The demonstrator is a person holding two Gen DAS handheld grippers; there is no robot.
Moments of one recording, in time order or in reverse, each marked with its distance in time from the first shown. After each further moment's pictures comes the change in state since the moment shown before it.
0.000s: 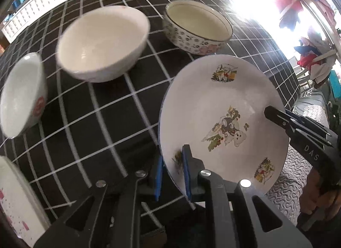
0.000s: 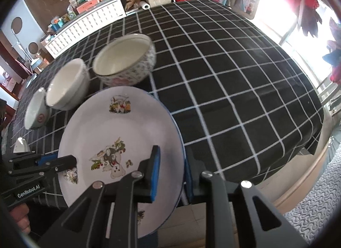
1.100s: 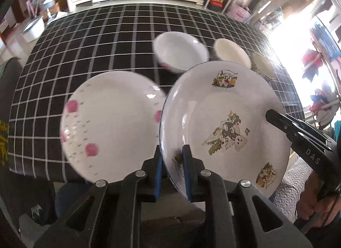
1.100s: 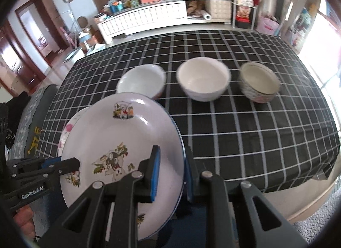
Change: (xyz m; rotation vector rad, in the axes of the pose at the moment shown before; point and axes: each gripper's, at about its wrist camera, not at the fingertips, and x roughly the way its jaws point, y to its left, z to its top) left arm -0.153 0.157 -0.148 -0.326 -0.162 0.087; right arm -0.050 0.199 -0.034 -0.272 -0.043 0.165
